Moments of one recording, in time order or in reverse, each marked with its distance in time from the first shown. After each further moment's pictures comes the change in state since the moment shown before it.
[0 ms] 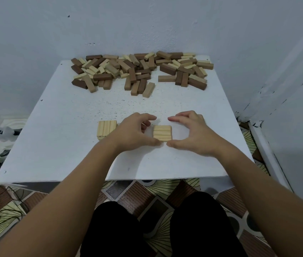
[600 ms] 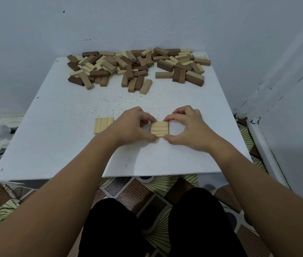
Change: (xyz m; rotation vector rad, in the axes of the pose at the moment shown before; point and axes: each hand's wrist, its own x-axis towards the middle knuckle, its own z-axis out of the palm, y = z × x) left_hand 0.013 -0.003 0.001 0.134 0.035 0.132; right_hand 0.009 0.005 0.008 -0.050 0.089 -0.062
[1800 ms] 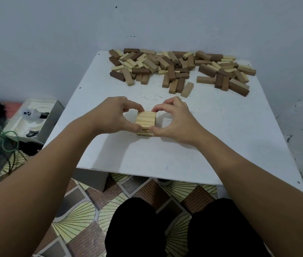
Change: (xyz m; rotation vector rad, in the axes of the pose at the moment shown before) left_hand -0.056 -0.095 -0.110 0.040 0.037 -0.124; right_hand 0.070 -0.112 0.074 0.109 -0.022 -0.188
